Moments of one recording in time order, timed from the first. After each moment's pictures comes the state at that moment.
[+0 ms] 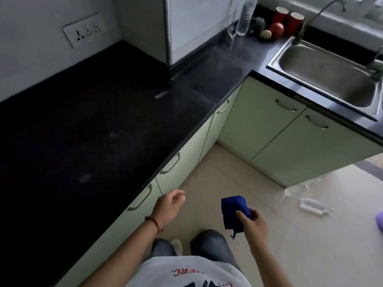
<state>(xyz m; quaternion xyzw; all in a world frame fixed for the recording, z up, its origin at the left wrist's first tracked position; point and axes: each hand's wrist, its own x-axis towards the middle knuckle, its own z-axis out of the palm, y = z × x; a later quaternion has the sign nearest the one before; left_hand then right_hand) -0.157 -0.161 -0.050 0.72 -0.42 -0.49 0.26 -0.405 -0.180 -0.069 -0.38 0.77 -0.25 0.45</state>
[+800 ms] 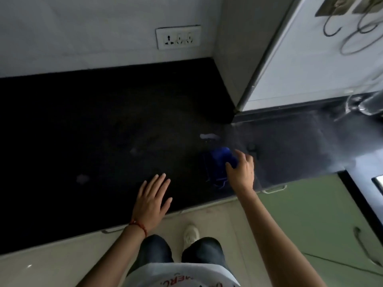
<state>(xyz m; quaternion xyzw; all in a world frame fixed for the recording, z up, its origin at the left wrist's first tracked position) -0.105 -0.297 -0.070 0.91 -0.39 -0.14 0.08 -0.187 -0.549 -0.020 -0.81 0.47 -0.07 0.33</state>
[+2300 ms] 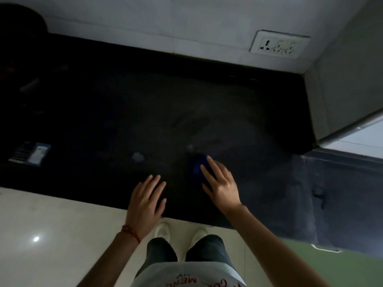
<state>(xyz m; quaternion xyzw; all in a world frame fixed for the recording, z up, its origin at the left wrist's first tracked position) -0.089 -0.198 -0.073 0.96 -0.21 -0.03 0.16 -0.095 -0.442 -0.068 -0.98 -0.09 -0.06 0.15</state>
